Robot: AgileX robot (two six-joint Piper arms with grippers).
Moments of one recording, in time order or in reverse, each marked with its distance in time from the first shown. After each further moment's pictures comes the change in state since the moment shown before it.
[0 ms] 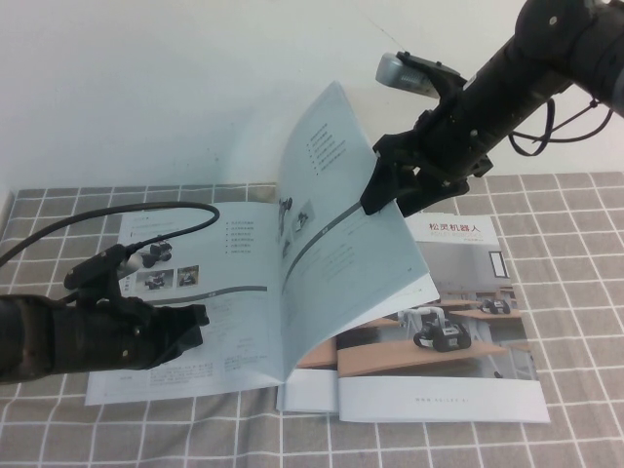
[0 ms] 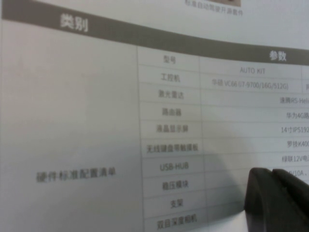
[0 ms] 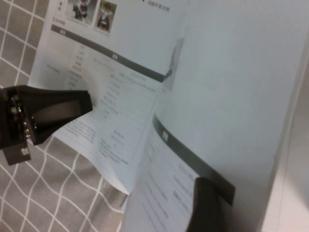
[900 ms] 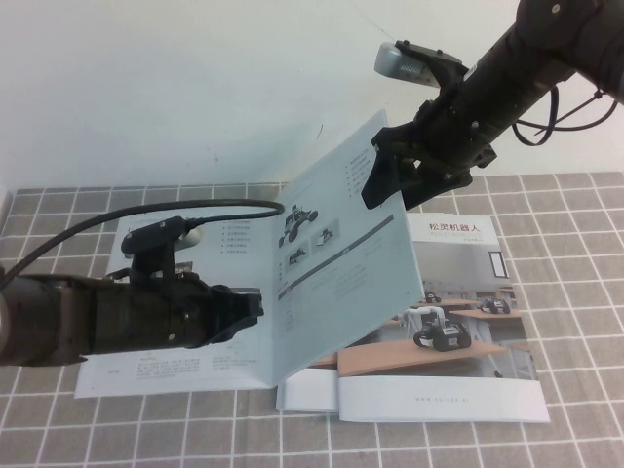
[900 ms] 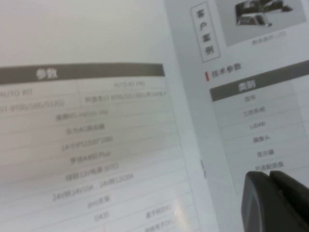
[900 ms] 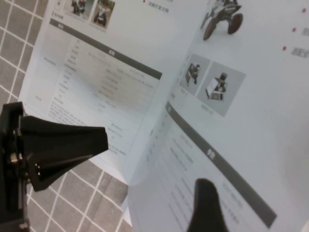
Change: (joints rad) right arm 0.013 -0.035 -0.002 -0.039 0.002 0.032; left arm -0.153 -0.095 -0.043 0.035 0.007 -0.004
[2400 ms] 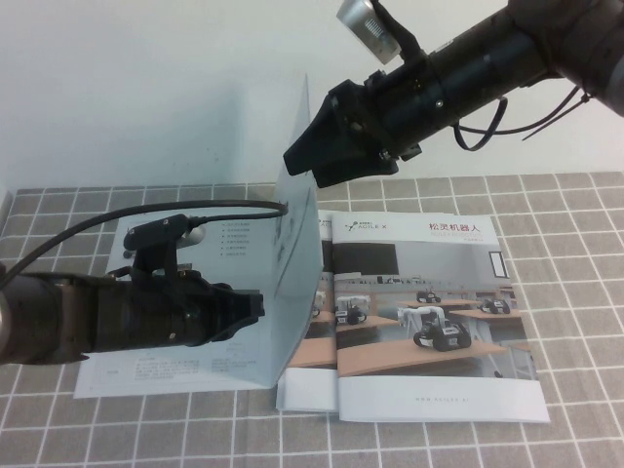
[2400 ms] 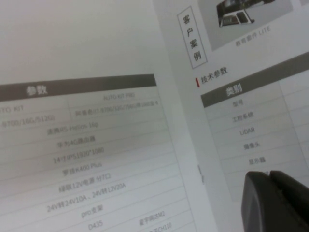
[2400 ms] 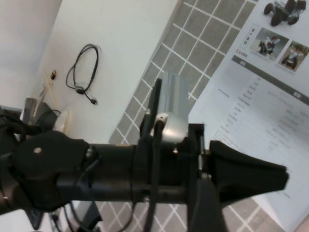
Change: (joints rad) right arm 0.029 0.000 0.000 0.446 -0.004 -0.168; left arm -0.006 0.000 -0.009 0.002 -0.005 0.027
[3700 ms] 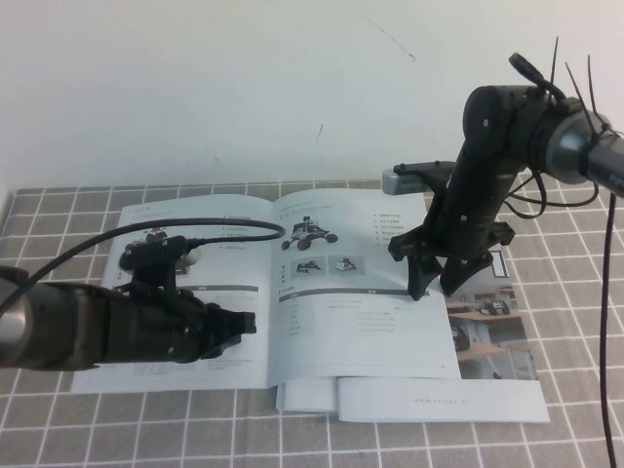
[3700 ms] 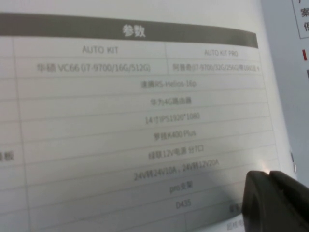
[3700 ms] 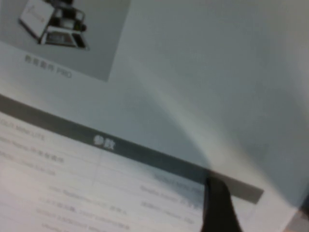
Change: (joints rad) right arm -0.002 0.183 0.082 -0.758 -0.008 0.283; left arm 0.000 0.080 -0.004 -0.002 -0.104 0.001
